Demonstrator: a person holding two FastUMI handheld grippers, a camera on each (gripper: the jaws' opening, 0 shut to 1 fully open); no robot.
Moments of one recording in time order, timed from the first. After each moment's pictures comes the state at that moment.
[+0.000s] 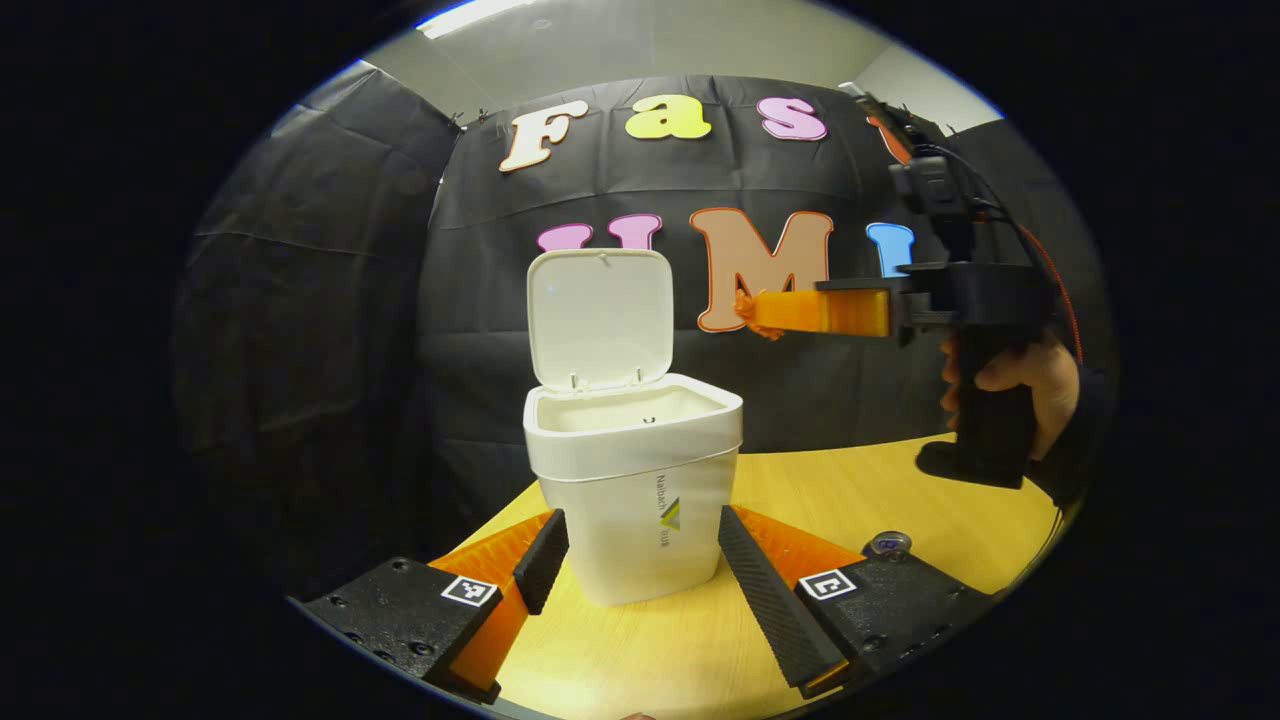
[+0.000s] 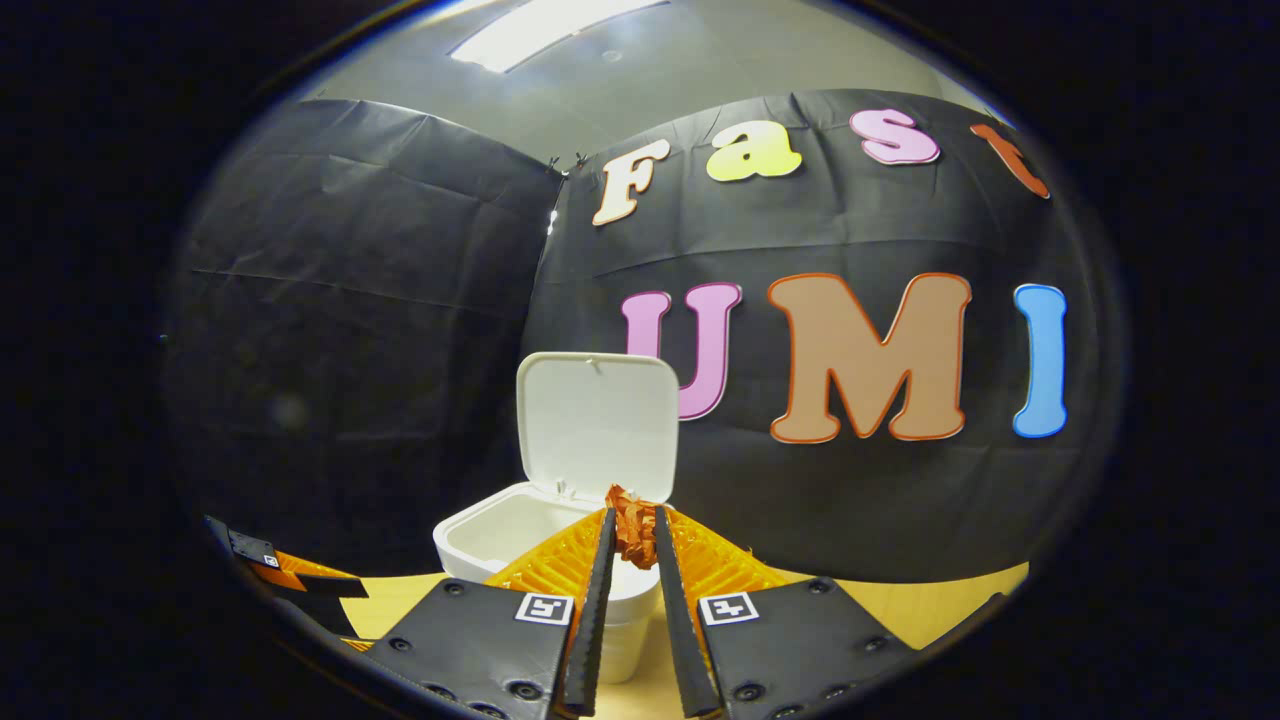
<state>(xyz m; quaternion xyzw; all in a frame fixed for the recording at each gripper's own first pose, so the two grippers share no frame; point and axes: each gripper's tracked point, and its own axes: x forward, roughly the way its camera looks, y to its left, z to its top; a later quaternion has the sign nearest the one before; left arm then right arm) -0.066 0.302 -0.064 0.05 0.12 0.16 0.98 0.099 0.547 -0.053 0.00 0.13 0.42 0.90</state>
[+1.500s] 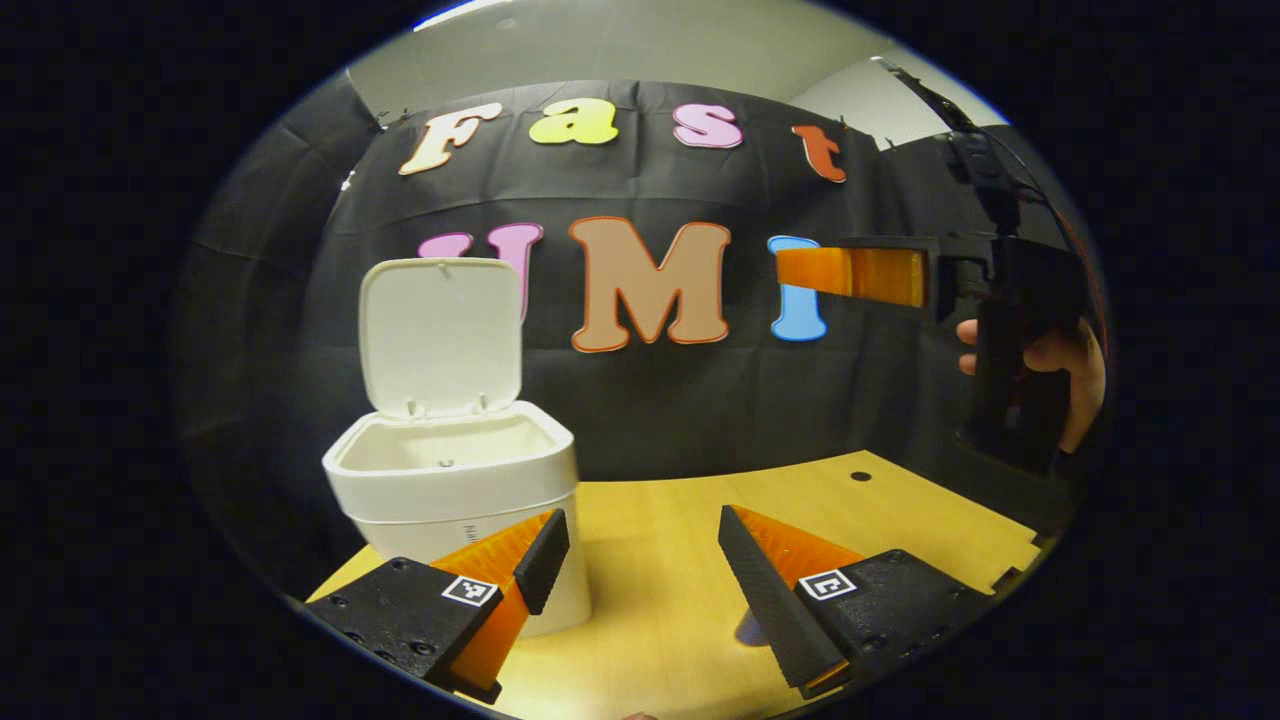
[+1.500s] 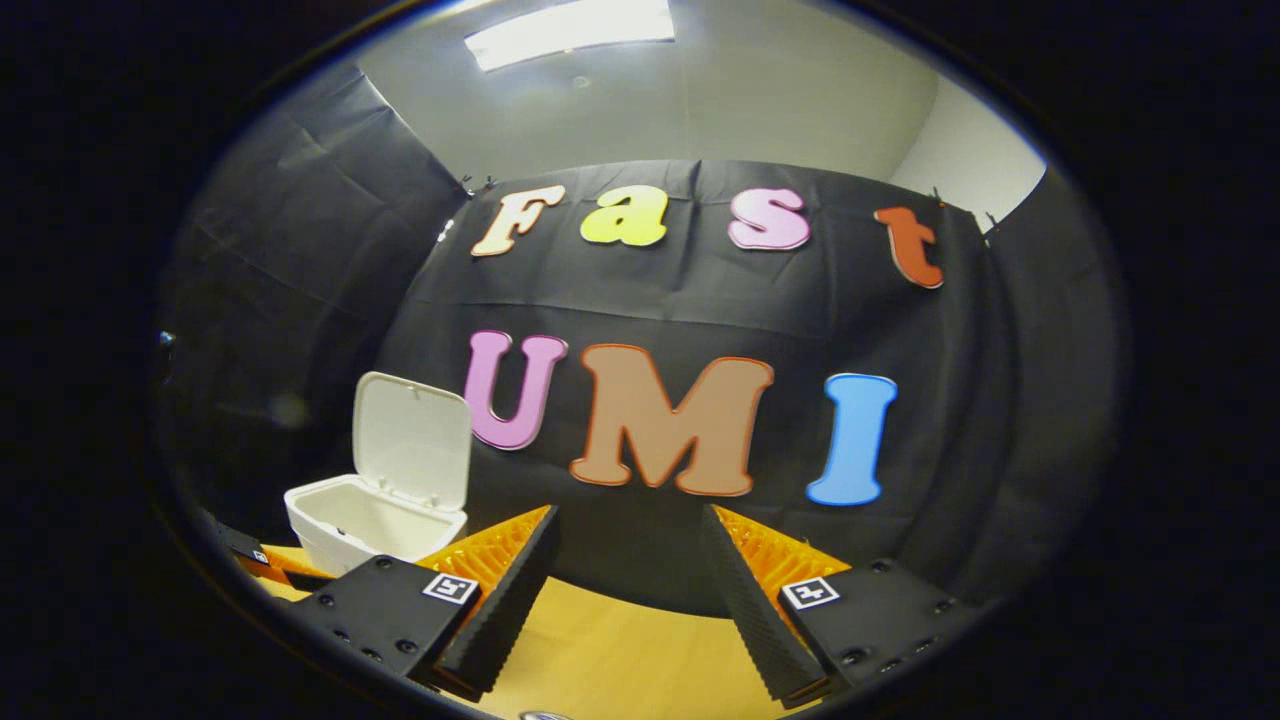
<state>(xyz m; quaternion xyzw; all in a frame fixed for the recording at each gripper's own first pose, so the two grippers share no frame) 0.028 0.167 -0.073 0.03 0.10 -0.01 1.00 0.138 0.311 -0.002 -0.05 0.04 0.18 0.98</state>
